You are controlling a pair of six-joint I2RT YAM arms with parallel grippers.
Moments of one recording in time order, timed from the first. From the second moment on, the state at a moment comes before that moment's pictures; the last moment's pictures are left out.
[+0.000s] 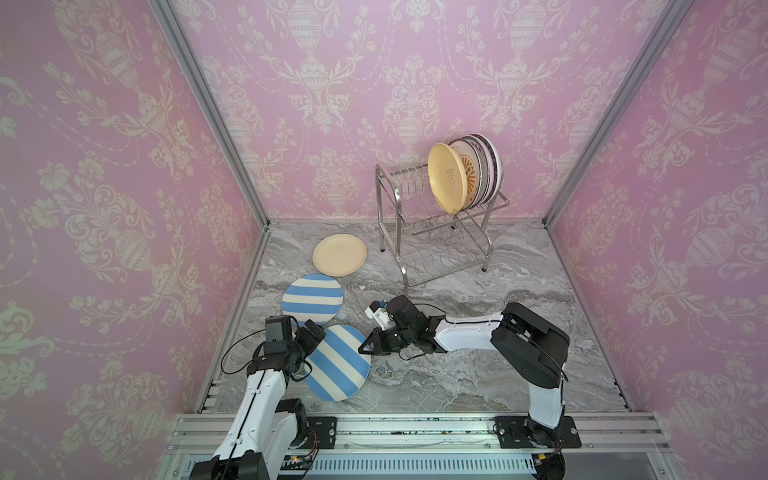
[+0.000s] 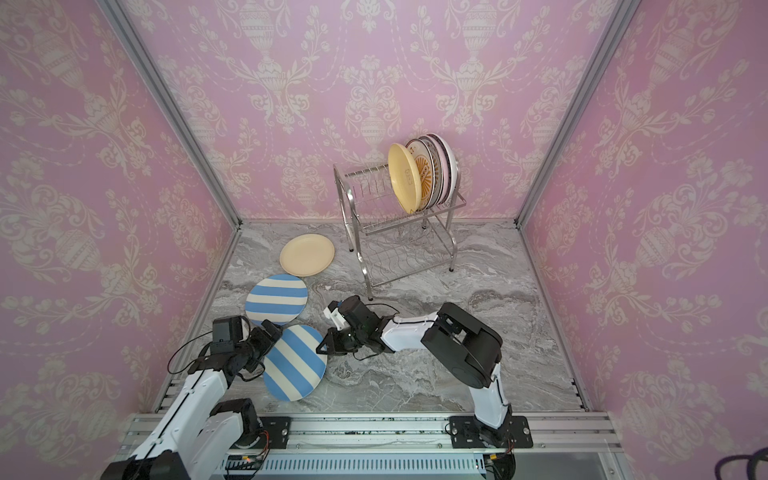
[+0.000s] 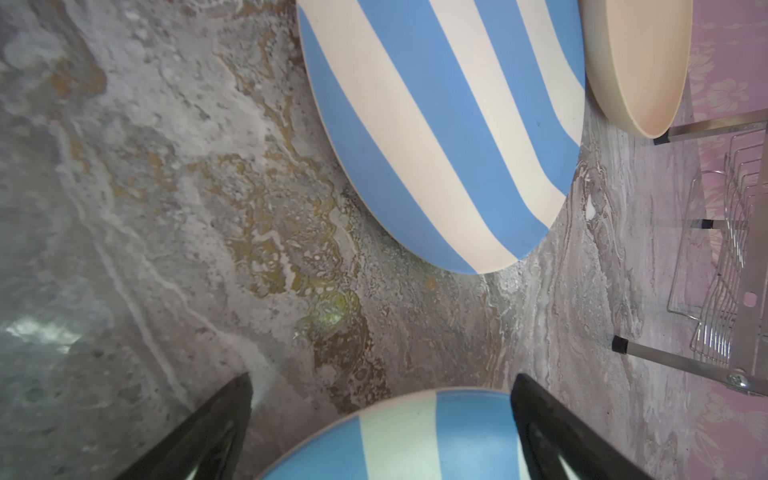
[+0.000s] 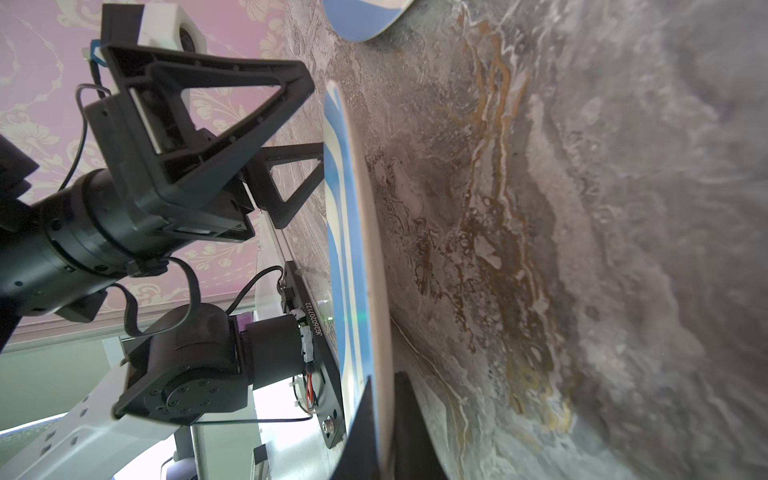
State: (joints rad) left arm 0.15 0.85 0.32 -0.41 0.22 -0.78; right arm 0.94 1.92 1.03 0.22 -0.55 0.88
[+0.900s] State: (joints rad) left arm -0.07 1.05 0.71 -0.47 0.04 -0.62; right arm 0.89 1.20 1.06 -0.56 -0.11 0.49
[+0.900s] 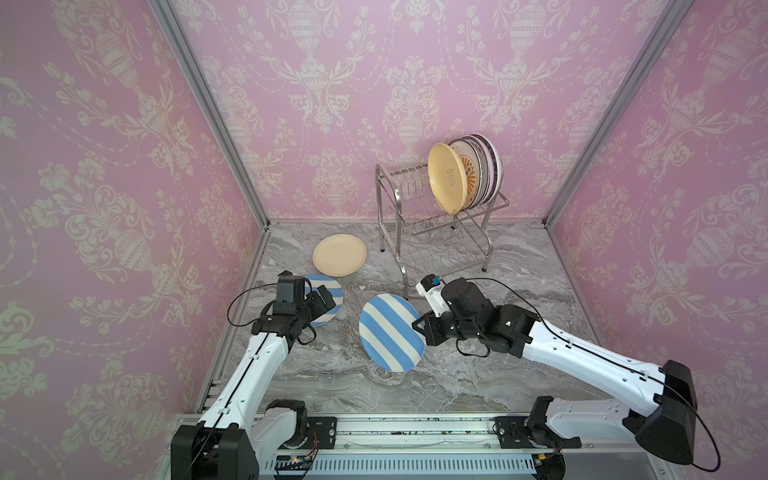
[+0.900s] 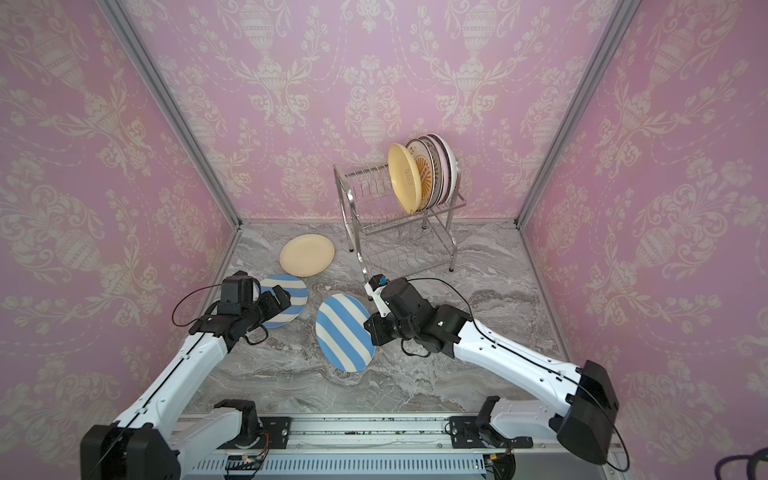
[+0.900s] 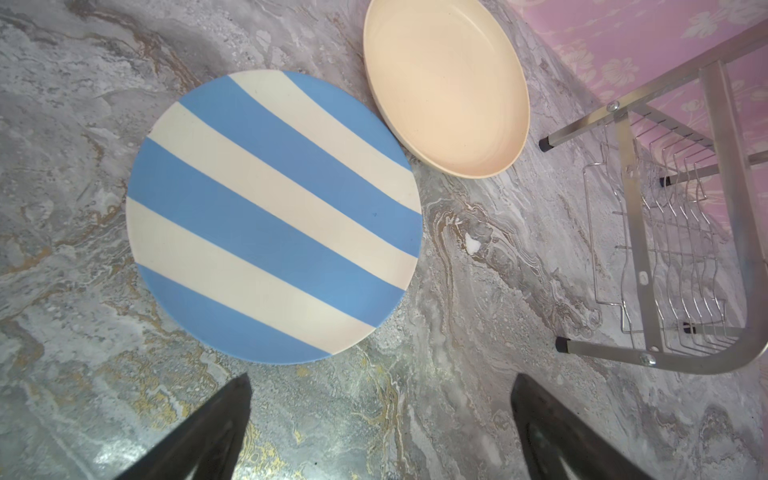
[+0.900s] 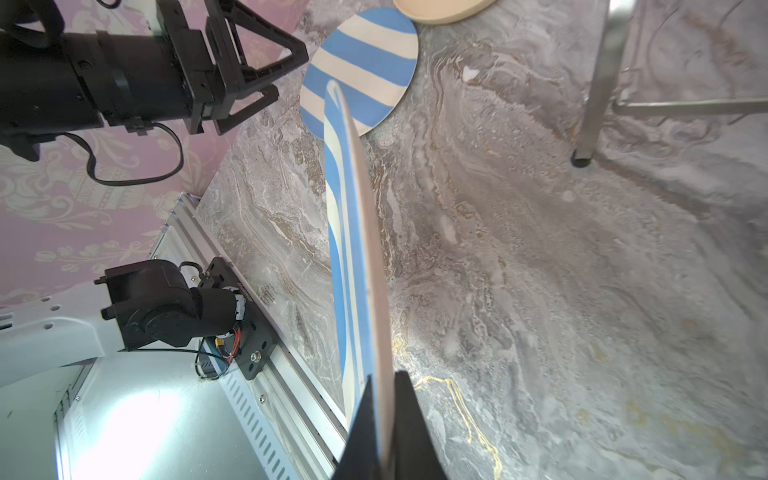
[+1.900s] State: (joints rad) left arm -0.19 1.21 0.86 -0.33 0.19 -0.54; right arm 0.60 1.45 2.03 -0.79 0.37 0.01
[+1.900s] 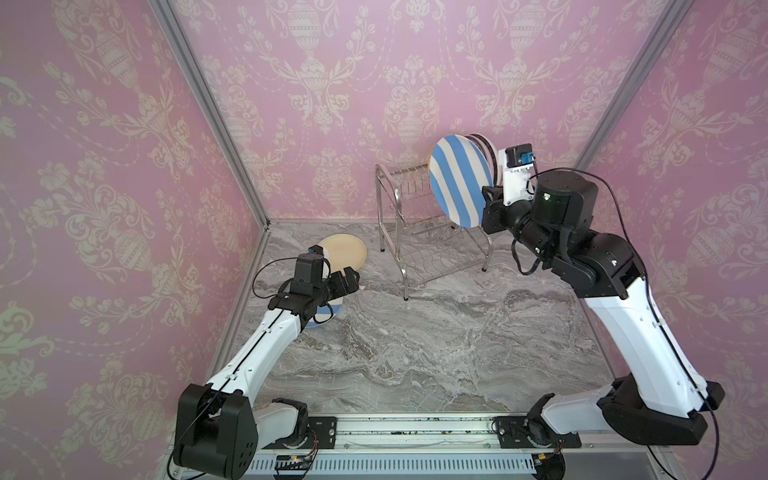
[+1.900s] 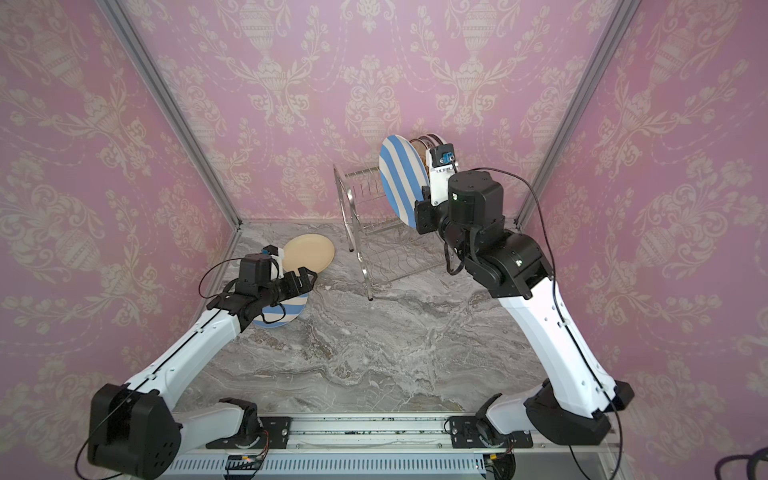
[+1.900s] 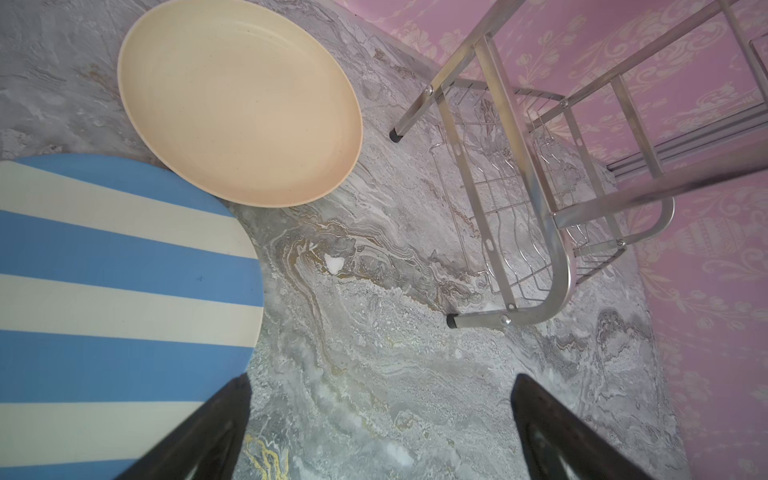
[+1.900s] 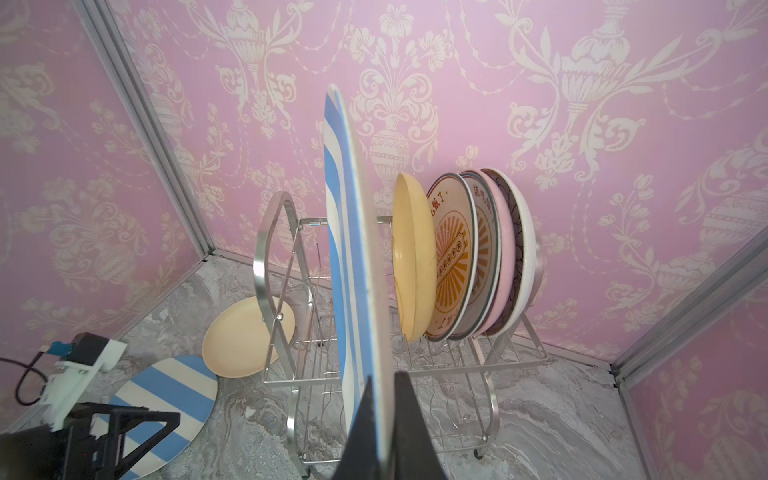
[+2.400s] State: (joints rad) left arm -0.19 1.16 0.83 -0.35 0.19 -0.54; right arm 0.46 1.82 2.33 -0.75 0.31 -0.04
